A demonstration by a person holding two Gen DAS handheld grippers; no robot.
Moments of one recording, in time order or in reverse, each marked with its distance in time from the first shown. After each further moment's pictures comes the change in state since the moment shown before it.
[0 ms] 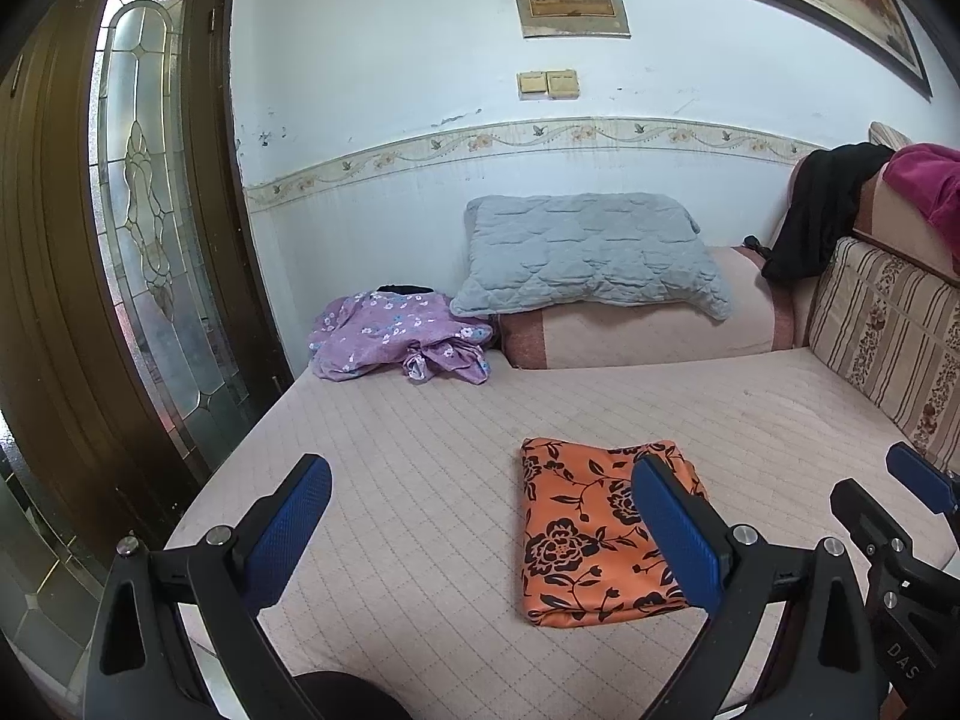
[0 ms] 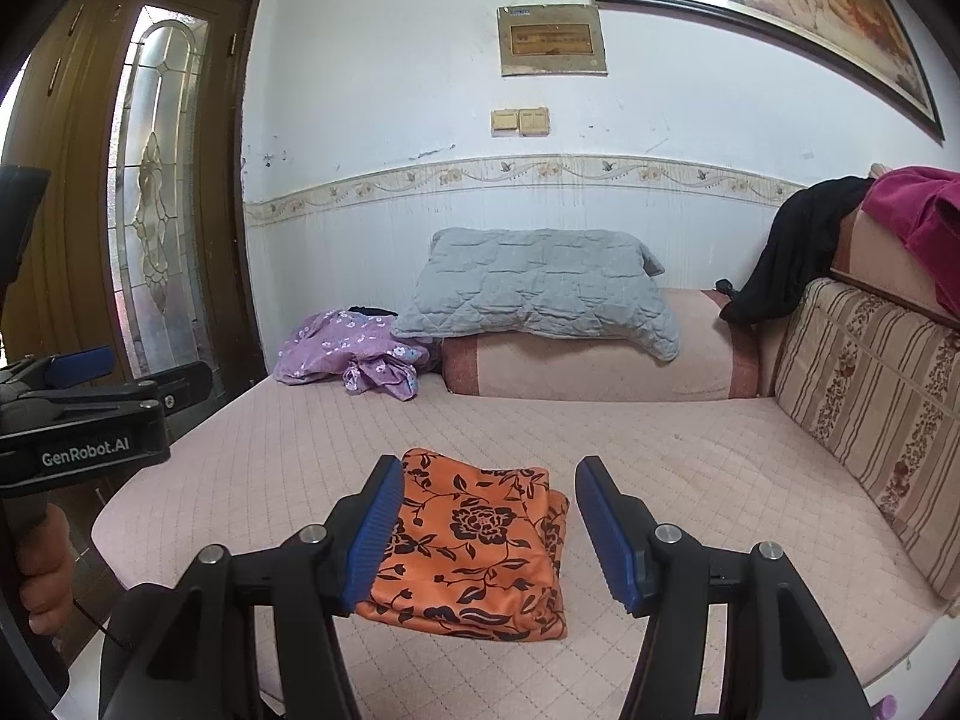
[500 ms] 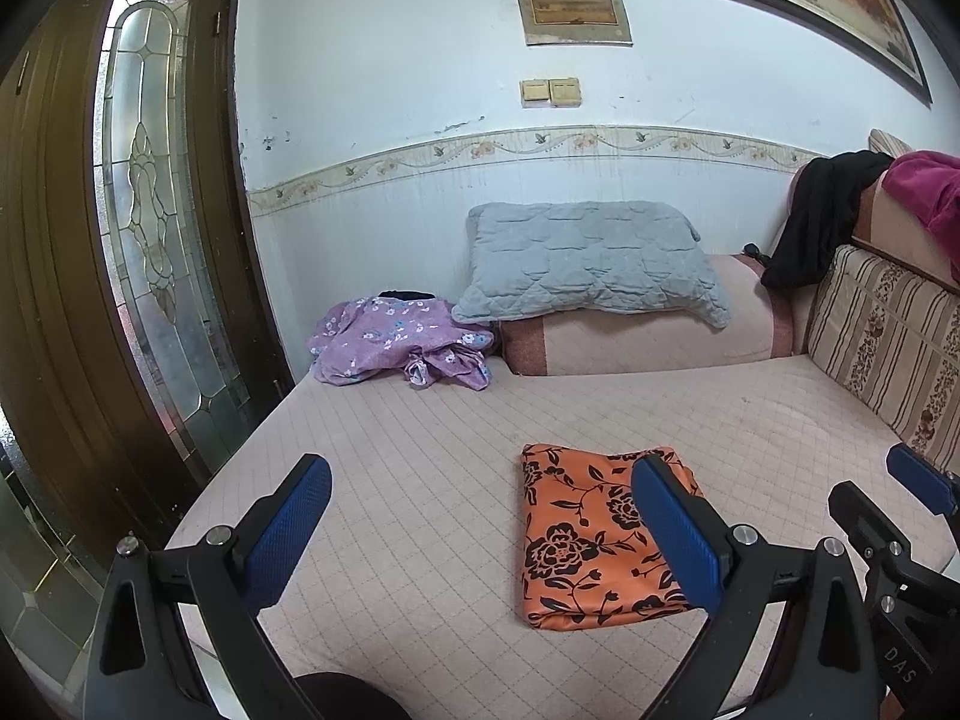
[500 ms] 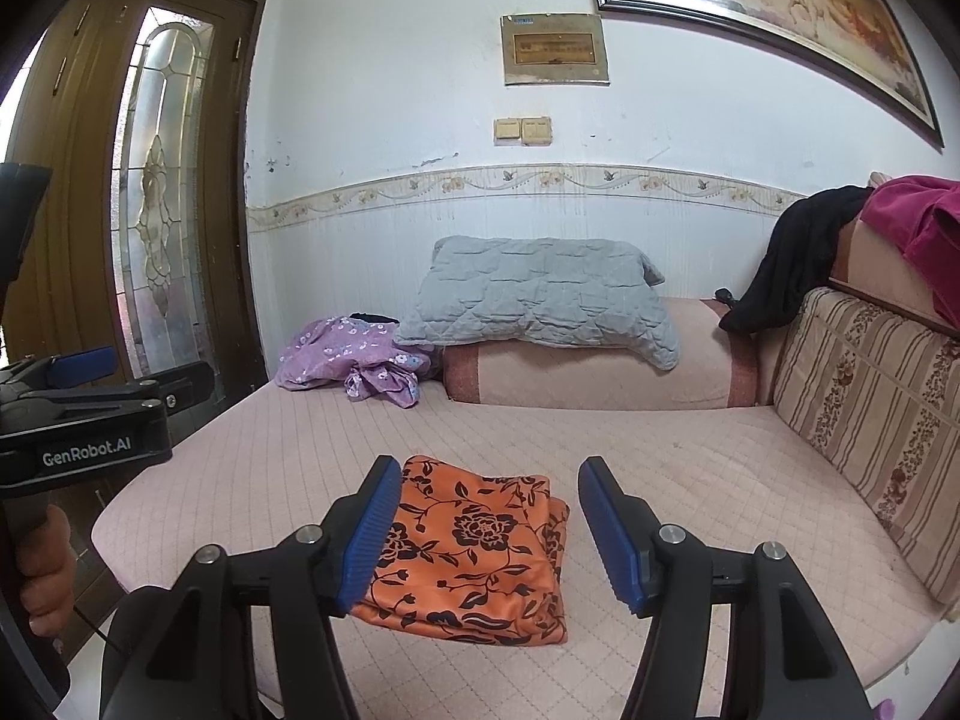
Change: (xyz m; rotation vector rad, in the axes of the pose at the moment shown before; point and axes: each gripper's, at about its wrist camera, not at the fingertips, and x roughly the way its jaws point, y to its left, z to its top) left arm -0.005 0.001 0.000 -0.005 -0.012 0.005; right arm -0.005 0.005 0.002 -0.007 -0.016 -0.002
